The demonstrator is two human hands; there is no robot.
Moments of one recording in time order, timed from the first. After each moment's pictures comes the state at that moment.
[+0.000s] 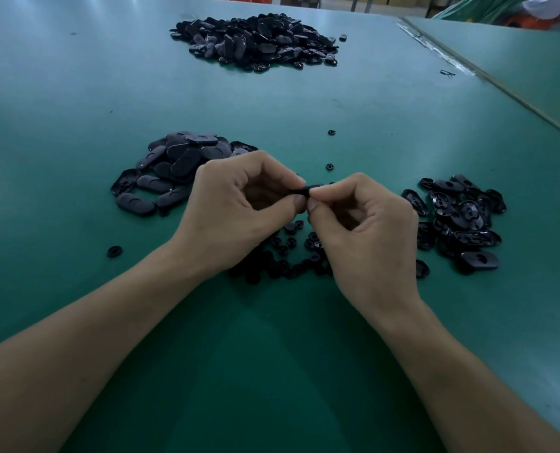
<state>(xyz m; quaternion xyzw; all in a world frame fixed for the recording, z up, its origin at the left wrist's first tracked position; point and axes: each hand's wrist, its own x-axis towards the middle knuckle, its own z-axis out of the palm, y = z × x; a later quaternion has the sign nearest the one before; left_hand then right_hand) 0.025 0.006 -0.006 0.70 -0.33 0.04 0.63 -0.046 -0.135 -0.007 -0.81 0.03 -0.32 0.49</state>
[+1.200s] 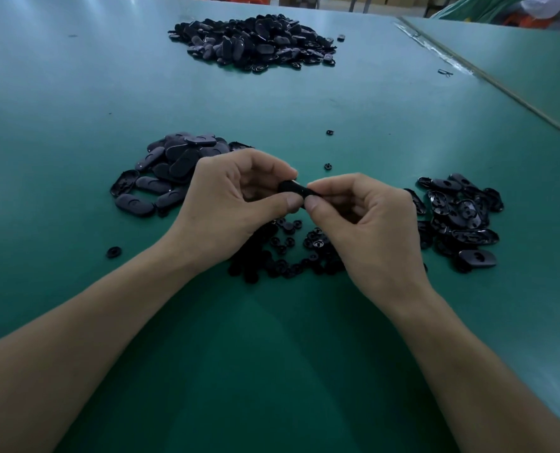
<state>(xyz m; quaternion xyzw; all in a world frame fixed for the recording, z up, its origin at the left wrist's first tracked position) 0.033 0.010 -0.007 0.69 -0.30 -0.02 0.66 -0.044 -0.147 -0.001 -0.81 0.01 -0.25 0.52</state>
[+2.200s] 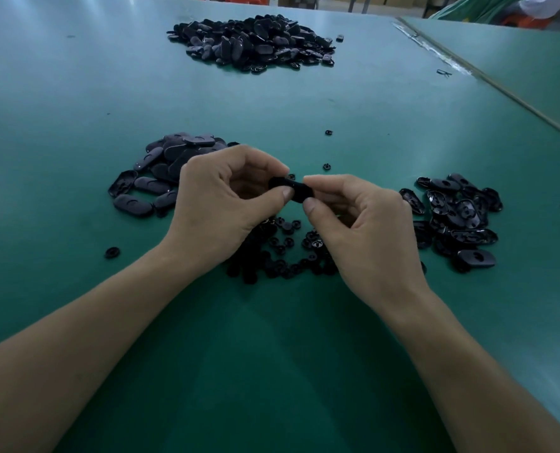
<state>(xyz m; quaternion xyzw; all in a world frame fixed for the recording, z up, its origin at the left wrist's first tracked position) 0.033 0.010 -0.009 0.73 -0.28 0.09 0.62 -0.047 -0.142 0.002 -0.85 0.04 -0.25 0.46</state>
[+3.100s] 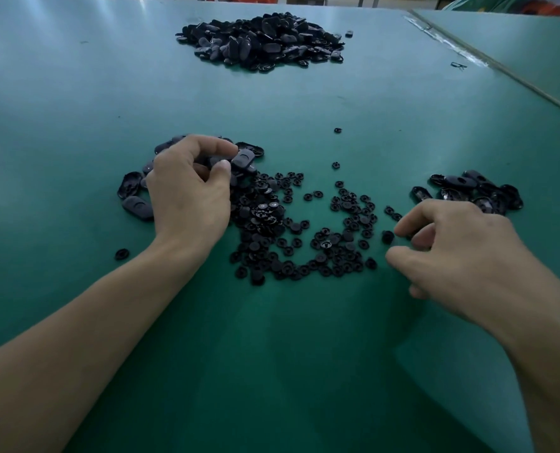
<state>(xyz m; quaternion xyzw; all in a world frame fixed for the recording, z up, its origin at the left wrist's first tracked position) 0.058 0.022 -0.021 0.80 -0.06 0.20 0.56 -0.085 -0.175 0.045 -0.93 0.26 0.00 0.24</state>
